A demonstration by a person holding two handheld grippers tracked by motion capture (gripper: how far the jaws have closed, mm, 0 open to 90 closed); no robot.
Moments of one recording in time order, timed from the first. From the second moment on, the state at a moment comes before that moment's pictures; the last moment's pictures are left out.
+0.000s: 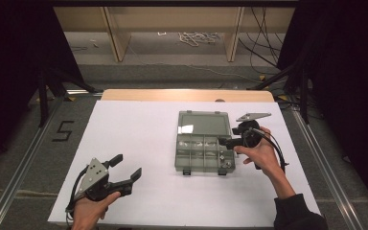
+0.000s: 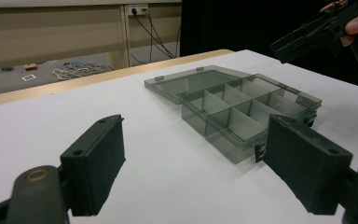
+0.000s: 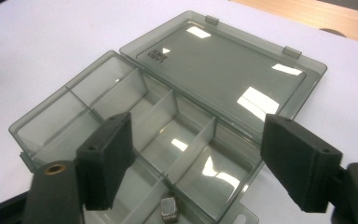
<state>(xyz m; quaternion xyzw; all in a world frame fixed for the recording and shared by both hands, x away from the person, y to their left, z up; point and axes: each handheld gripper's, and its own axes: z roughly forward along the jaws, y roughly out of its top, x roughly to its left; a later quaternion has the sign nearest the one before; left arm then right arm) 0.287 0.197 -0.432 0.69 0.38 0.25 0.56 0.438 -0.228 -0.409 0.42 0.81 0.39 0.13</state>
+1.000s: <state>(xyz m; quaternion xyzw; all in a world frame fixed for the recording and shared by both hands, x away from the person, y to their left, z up) 0.314 0.162 -0.430 0.71 0.39 0.19 0.55 0.462 -0.243 -0.418 0.45 0.76 0.45 0.12</state>
